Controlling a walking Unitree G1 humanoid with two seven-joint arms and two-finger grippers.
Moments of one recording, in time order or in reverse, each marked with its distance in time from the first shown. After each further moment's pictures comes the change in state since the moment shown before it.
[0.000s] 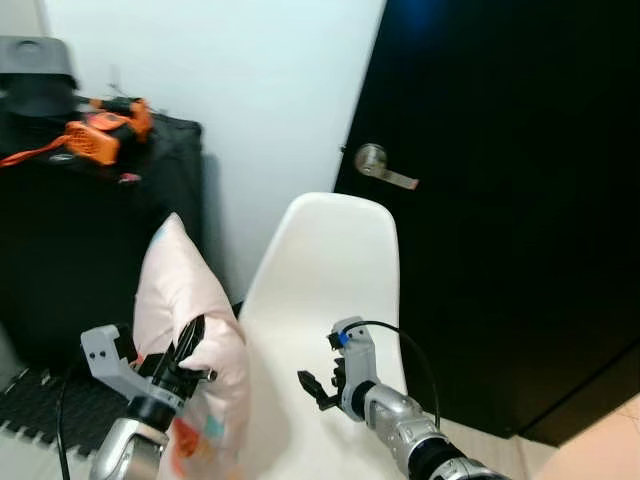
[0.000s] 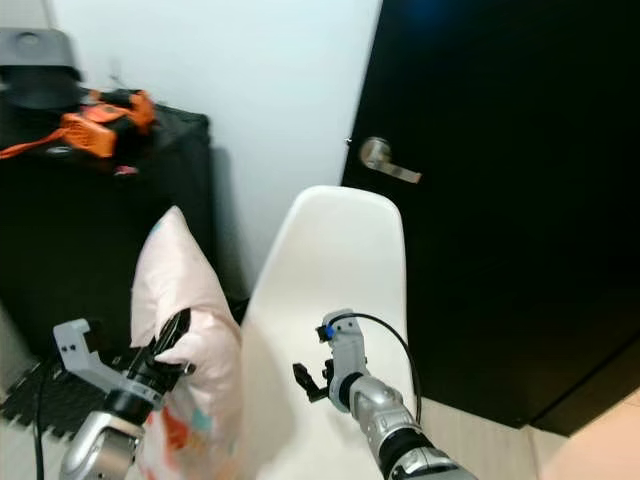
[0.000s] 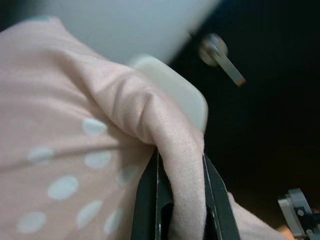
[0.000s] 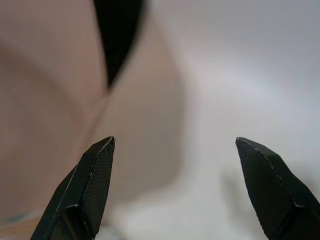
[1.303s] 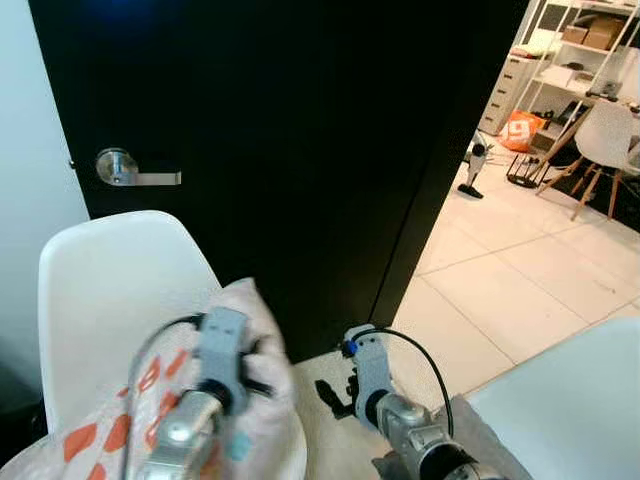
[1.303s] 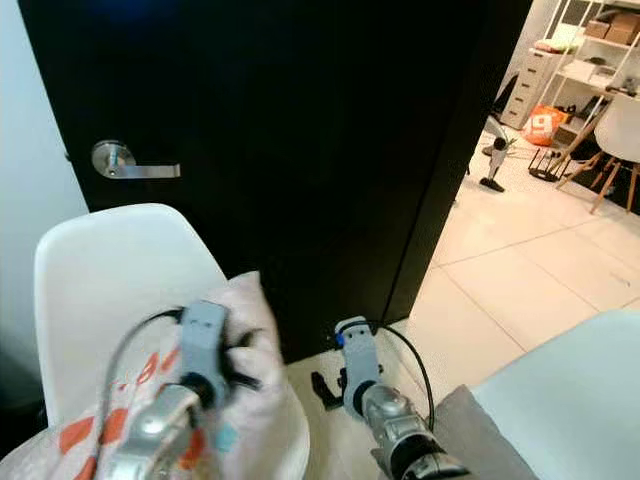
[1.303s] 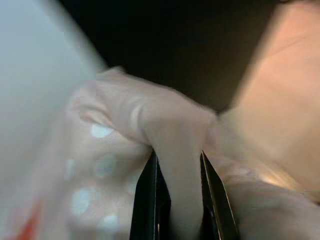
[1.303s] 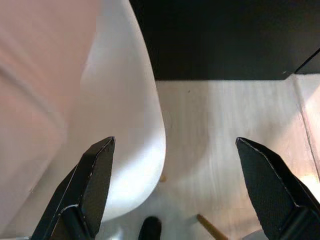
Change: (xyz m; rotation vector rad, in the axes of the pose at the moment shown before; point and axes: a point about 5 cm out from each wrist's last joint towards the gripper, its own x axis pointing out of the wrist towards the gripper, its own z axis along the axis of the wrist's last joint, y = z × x) left arm 0.023 0.015 -0.027 0.635 0.360 0.231; right arm -0.008 -0.009 -0.021 -0.040 0.076 -0.033
